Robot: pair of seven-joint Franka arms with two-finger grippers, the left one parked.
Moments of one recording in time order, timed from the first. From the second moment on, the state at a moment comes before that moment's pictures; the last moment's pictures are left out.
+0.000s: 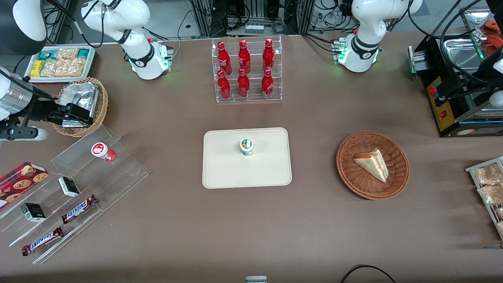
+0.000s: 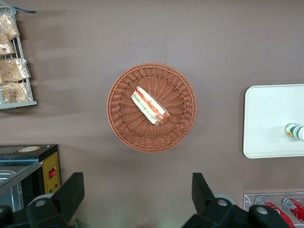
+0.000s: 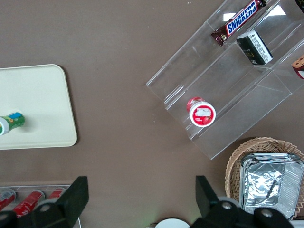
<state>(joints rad) 0.03 -0.03 -0.03 -1.67 0.06 1.52 0.07</state>
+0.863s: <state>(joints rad) 0.01 -0.02 -0.01 -1.66 0.04 1.52 0.07</state>
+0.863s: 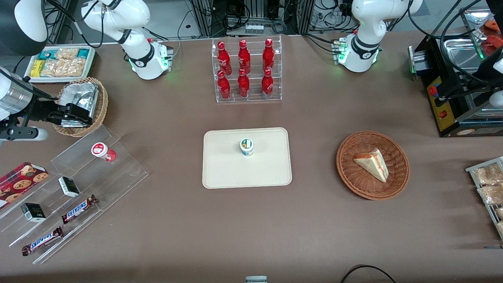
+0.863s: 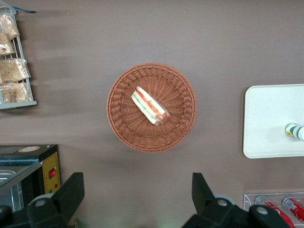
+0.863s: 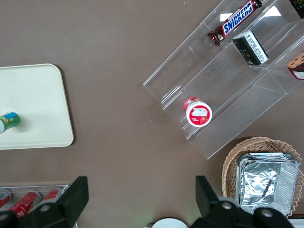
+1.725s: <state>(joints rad) -0.02 -0.02 -0.01 -1.66 0.03 1.52 0.02</state>
